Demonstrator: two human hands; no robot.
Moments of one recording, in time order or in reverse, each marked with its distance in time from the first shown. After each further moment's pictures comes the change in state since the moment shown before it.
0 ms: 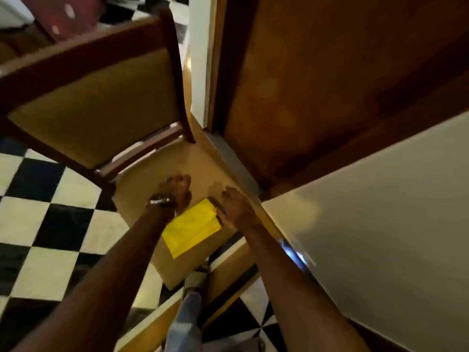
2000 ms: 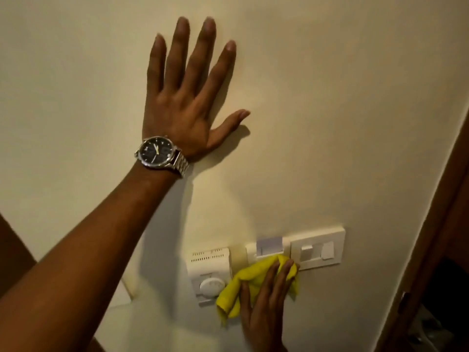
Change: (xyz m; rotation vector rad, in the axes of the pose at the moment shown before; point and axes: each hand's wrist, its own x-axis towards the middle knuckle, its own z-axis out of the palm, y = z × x) left_hand -0.297 0.834 -0.361 0.187 1.772 1.592; right_hand -0.495 0.286 -0.334 -0.146 1.757 1.011
